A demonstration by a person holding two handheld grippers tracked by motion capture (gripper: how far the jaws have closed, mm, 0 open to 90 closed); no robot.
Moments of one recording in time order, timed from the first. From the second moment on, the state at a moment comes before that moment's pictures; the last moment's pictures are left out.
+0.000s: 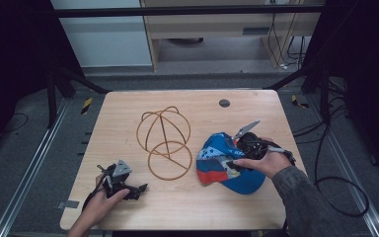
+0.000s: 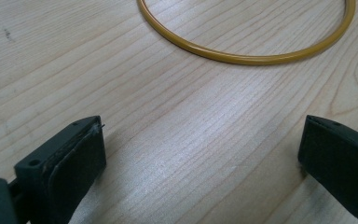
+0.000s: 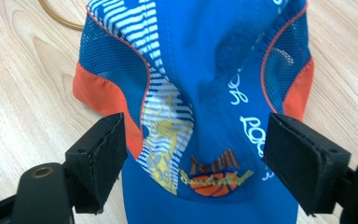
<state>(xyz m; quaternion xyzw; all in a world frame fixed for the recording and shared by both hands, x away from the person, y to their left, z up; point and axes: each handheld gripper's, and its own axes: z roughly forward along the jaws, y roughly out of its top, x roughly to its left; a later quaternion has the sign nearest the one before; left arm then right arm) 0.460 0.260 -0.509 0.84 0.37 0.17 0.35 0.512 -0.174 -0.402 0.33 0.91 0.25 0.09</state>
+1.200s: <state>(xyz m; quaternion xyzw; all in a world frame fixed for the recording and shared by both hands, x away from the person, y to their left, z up) 0.460 0.259 -0.509 0.84 0.37 0.17 0.35 0.528 -0.180 -0.355 0.30 0.91 0.27 0.07</state>
